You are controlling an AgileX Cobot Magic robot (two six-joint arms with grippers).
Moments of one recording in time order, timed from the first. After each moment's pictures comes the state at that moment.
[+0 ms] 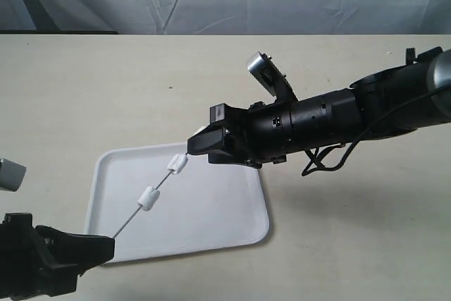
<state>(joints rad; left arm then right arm) -0.31 0.89 -0.14 1.75 -0.60 -2.09 0.48 1.85 -0.84 1.74 0.82 -1.20</state>
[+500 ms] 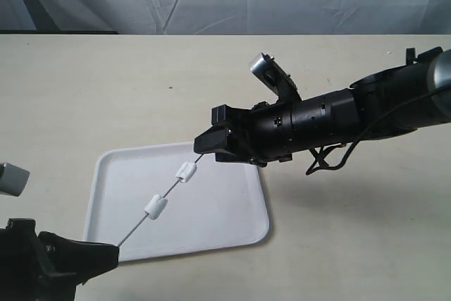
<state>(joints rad) -0.31 0.89 -0.13 1.75 -0.65 -2.09 0.48 1.85 -0.84 1.74 0.75 -1.20</state>
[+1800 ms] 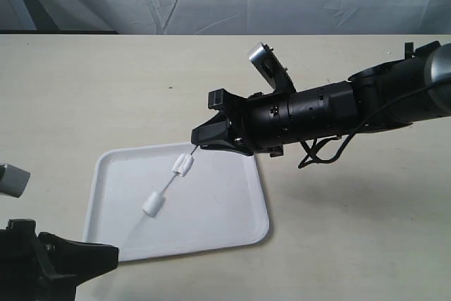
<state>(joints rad) -0.31 0.89 -0.13 1.75 -0.65 -2.08 0.48 1.86 -0.87 1.77 0.81 -1.15</state>
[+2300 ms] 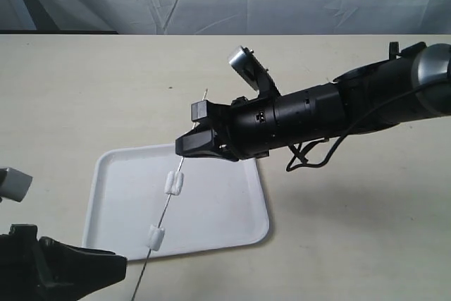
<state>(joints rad) -0.31 0.89 -0.13 1.75 -0.71 -2.08 0.53 1.86 -0.90 1.74 0.84 -1.19</state>
